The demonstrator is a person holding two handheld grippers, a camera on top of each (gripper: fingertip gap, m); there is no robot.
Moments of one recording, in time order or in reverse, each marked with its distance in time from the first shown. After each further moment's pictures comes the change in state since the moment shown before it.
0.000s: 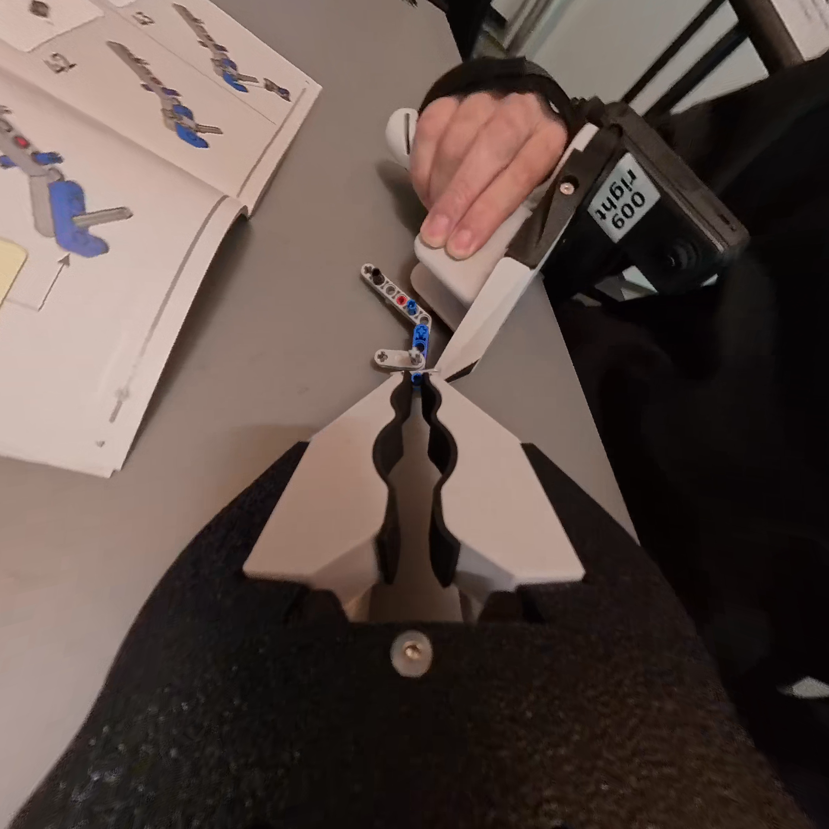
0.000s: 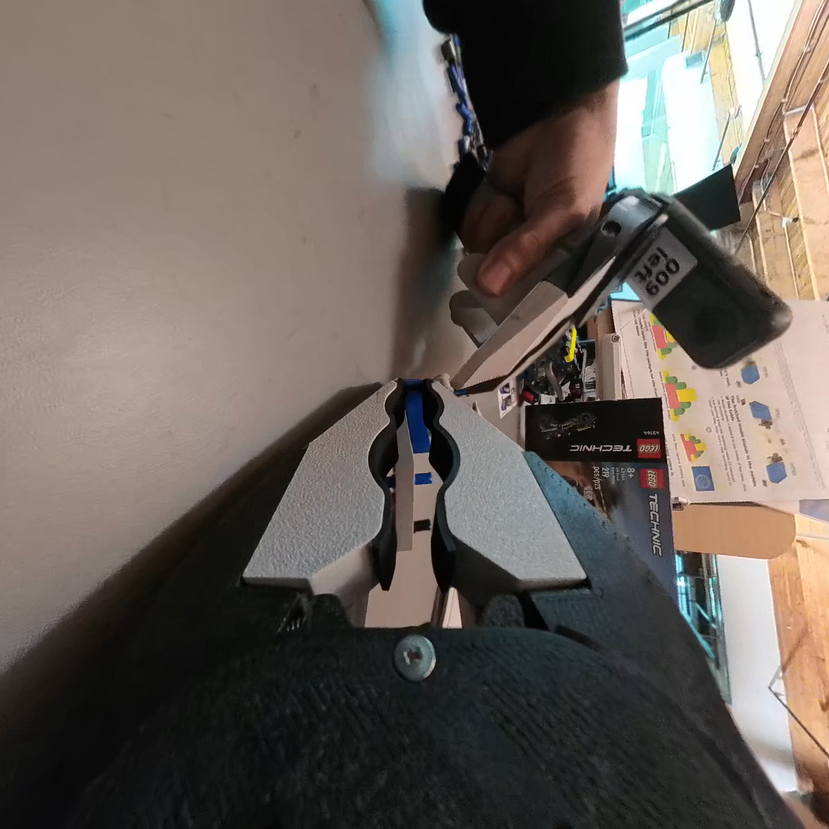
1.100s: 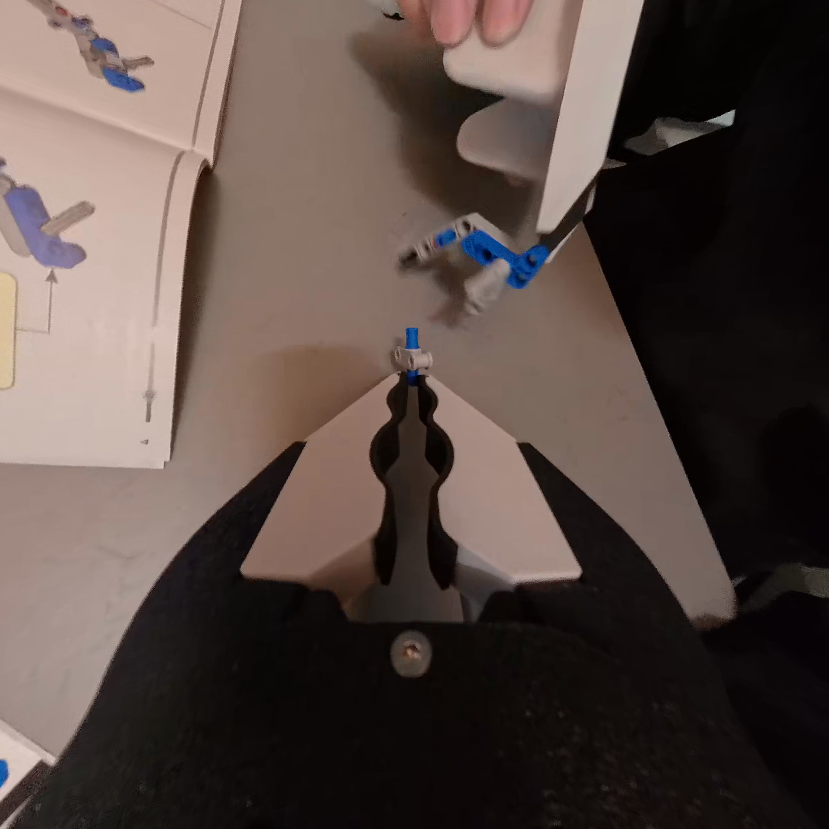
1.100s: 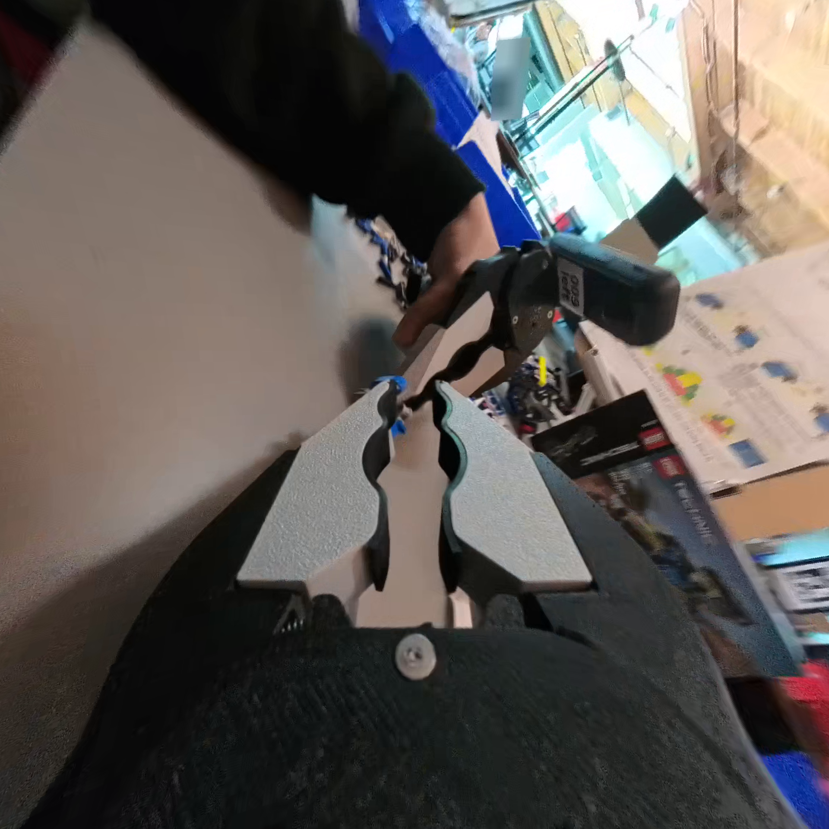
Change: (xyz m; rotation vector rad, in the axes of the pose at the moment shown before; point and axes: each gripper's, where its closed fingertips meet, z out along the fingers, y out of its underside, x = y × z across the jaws) left arm -0.005 0.019 -0.012 -0.236 -0.016 0.175; right arm 0.047 -0.028 -0.035 0.239 0.038 0.344
